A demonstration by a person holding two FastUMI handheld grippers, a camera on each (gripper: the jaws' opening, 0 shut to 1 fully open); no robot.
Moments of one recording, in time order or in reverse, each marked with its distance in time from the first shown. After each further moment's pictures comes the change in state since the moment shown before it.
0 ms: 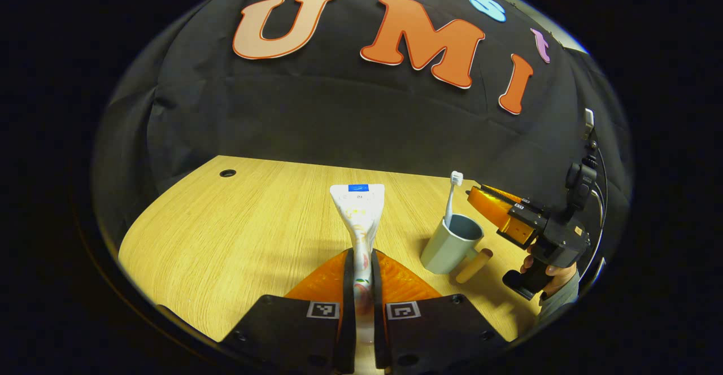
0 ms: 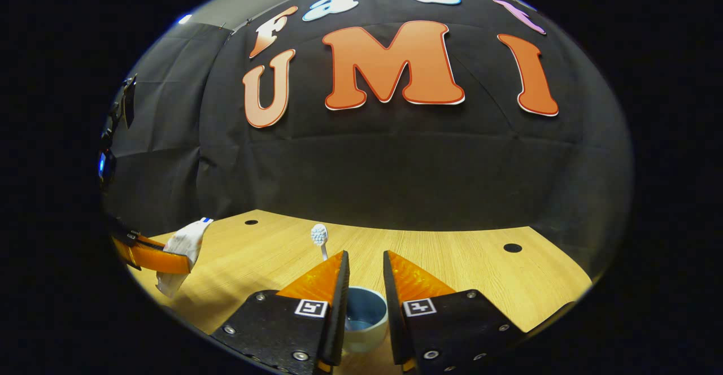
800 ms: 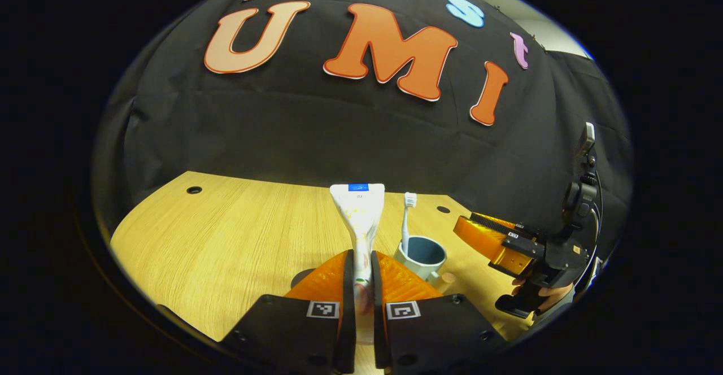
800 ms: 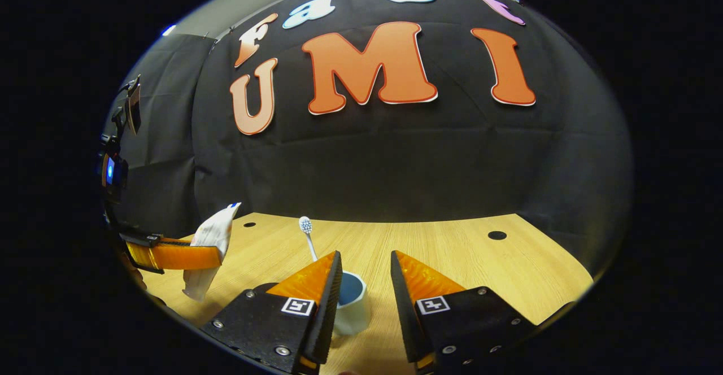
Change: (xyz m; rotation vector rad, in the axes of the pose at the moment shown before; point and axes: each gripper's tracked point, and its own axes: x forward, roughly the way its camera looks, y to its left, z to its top) left arm 0.028 -0.063 0.027 0.027 -0.109 -0.120; right arm -0.038 -0.032 0.003 0.086 0.002 -0.039
